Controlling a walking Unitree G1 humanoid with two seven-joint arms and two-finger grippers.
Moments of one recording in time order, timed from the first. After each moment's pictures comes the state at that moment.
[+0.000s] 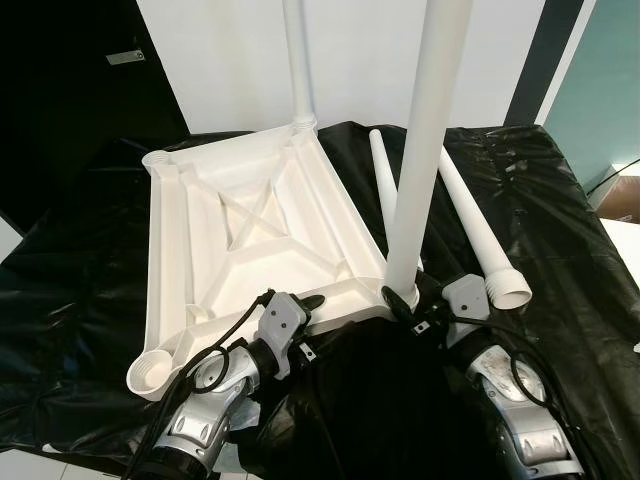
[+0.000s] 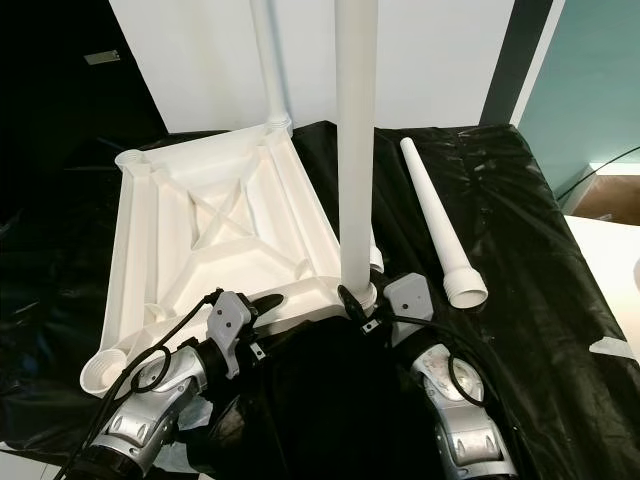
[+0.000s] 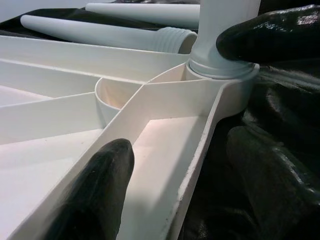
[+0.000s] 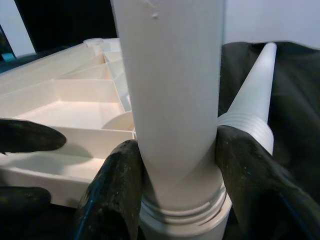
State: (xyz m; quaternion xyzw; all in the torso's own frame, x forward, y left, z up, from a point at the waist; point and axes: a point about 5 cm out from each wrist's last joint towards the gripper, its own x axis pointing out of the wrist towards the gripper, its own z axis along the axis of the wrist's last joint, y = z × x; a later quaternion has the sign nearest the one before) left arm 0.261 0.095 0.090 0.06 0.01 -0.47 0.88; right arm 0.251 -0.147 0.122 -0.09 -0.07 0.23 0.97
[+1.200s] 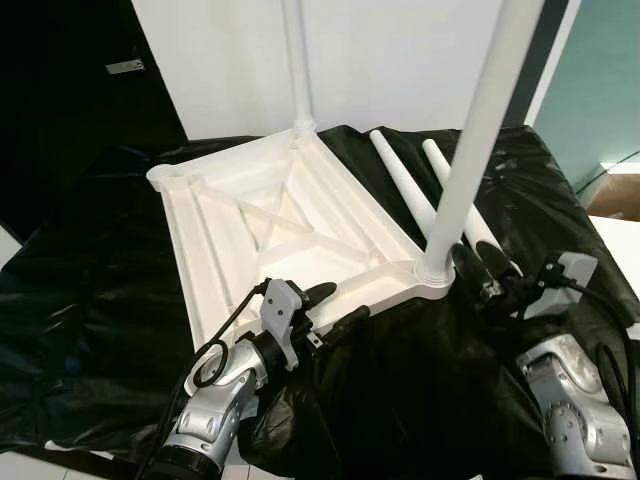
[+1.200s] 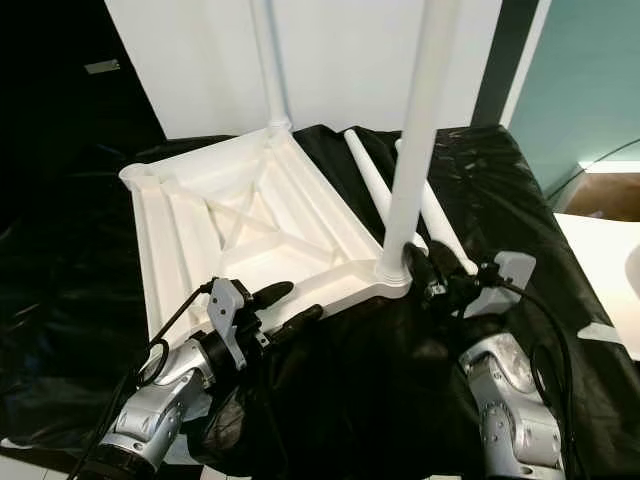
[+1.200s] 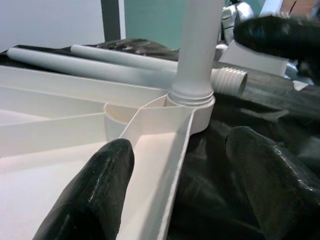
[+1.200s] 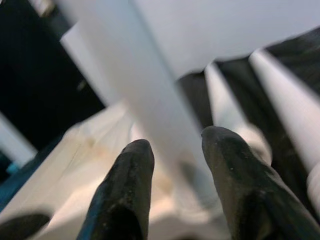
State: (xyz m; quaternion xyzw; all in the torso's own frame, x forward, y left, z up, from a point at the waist) left arm 0.259 0.085 0.107 -0.03 -0.04 -0.50 0.87; right arm 0.242 -0.192 0.147 0.11 -0.07 0.18 0.98
